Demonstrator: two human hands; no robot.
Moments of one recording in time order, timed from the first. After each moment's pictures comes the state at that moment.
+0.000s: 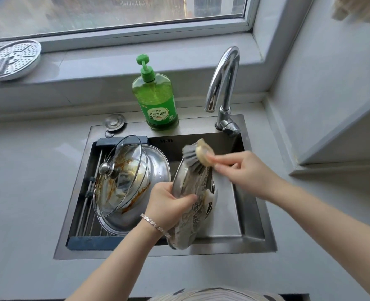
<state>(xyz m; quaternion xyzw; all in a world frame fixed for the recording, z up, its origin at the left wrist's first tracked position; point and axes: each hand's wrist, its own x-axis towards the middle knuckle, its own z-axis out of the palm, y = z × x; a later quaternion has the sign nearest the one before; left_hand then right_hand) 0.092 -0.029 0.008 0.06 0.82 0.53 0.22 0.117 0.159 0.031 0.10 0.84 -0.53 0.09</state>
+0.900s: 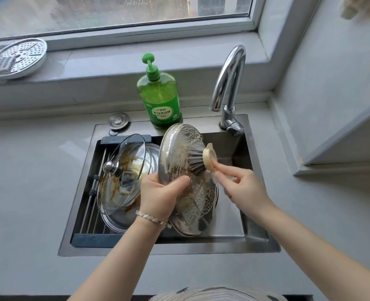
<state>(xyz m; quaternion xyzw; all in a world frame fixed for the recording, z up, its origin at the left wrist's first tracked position) 0.086 -0.029 0.027 -0.04 0.71 0.69 0.15 0.132 0.131 -0.017 0.20 0.73 -0.65 0.01</state>
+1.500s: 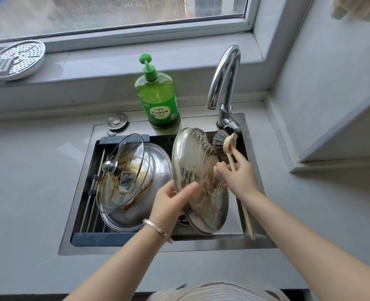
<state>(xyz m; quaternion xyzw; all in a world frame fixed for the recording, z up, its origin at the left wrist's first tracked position) 0.107 -0.029 0.013 -0.05 0.68 0.67 0.29 0.117 0.138 -0.038 0.30 0.74 -0.61 -0.04</state>
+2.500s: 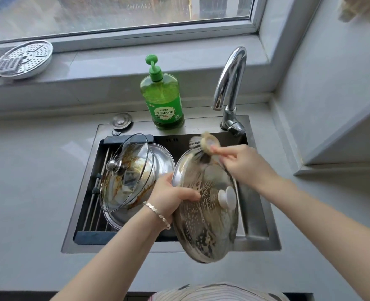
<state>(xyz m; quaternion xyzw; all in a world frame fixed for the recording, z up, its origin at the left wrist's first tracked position) 0.084 -0.031 0.022 -0.09 0.68 0.64 0.34 0.102 0.149 0.017 0.12 0.90 -0.42 0.04</state>
